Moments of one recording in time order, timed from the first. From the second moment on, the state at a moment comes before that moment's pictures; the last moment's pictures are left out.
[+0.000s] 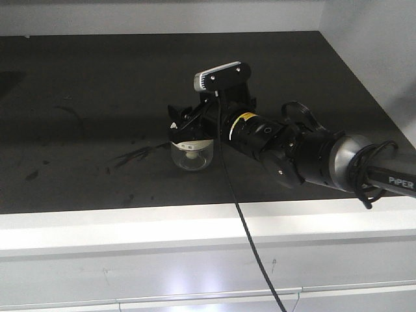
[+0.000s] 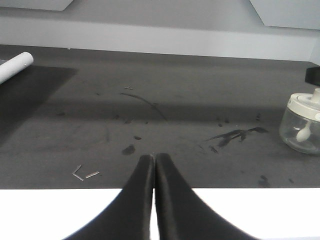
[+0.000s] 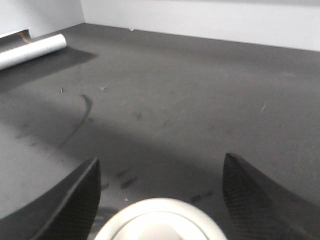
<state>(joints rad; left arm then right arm) -0.02 0.14 -0.20 0.00 0.28 -0.14 0.52 1.89 -1.22 -0.29 -0.40 0.32</state>
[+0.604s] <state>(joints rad) -0.02 0.14 -0.20 0.00 0.28 -0.14 0.52 1.98 -1.24 -0.31 -0.48 0.33</state>
